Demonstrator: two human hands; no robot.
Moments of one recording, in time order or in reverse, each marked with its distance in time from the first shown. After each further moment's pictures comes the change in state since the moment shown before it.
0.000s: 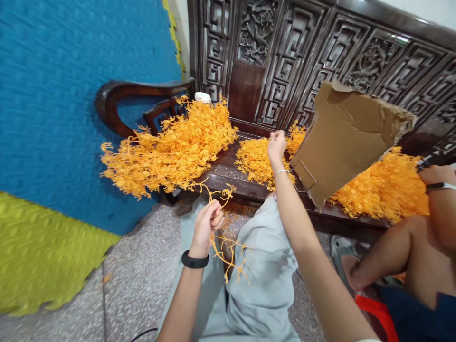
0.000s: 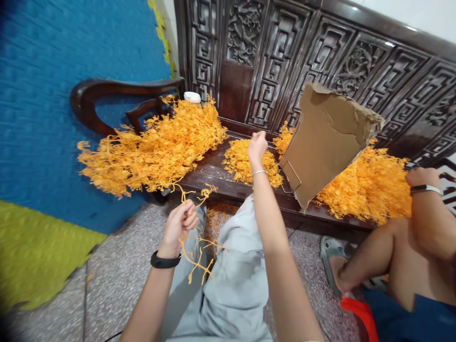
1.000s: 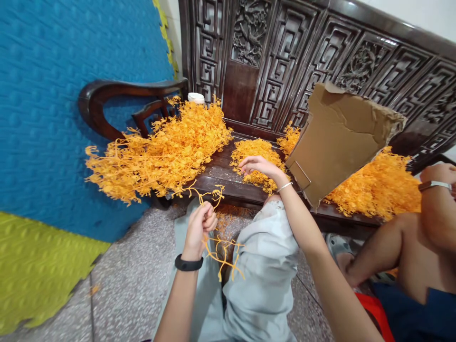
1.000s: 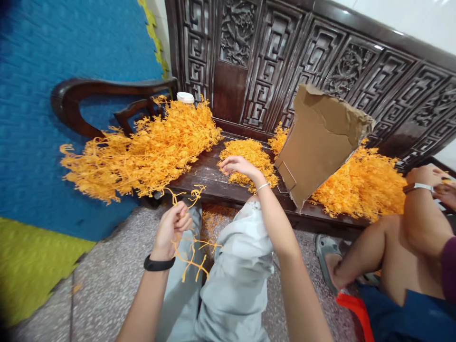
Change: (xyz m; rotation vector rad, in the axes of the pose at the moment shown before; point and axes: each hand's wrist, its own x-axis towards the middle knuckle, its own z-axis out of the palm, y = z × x) left_hand 0.006 0.001 -0.005 -0.024 0.015 -0.003; right_hand -0.031 0.009 -0.022 0.545 -1.173 -0.037
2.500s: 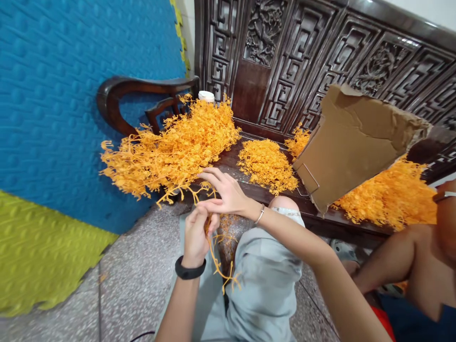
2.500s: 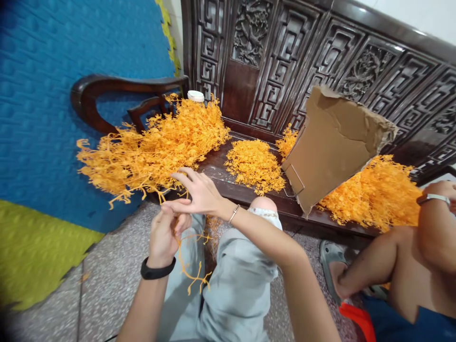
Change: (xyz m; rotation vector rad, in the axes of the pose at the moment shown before) left_hand -0.020 0.016 0.009 0.077 0.071 0.291; right_hand -0.011 -0.038 0.138 -0.775 0.166 -0.625
